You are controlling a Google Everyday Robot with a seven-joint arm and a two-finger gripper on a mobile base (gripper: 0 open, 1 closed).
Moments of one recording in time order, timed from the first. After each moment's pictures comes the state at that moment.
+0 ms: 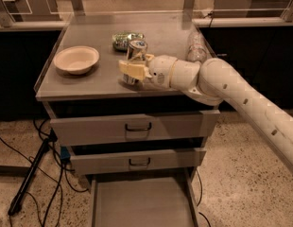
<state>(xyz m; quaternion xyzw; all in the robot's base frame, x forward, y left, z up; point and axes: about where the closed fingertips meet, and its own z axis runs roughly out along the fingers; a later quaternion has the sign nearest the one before) 0.662 0.041 0.883 -0.35 0.62 0.40 0.58</state>
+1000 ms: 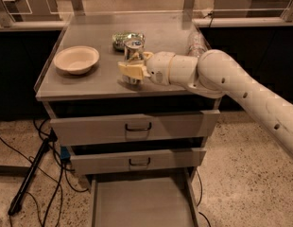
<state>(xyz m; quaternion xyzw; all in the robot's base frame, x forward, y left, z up) 0.662 0.044 0.881 -0.40 0.64 0.33 0.57</state>
